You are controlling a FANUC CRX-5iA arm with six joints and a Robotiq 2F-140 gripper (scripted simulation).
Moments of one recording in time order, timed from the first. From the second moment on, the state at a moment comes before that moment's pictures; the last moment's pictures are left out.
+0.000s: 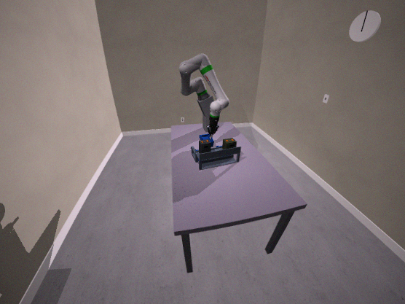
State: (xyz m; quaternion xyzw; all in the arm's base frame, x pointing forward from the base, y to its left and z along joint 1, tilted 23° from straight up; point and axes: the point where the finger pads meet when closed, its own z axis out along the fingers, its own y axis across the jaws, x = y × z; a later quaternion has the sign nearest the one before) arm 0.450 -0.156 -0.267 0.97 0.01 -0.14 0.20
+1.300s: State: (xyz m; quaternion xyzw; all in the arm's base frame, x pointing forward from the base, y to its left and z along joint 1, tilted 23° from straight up) arm 0.469 -0.155 -0.268 0.97 0.01 -0.14 0.20
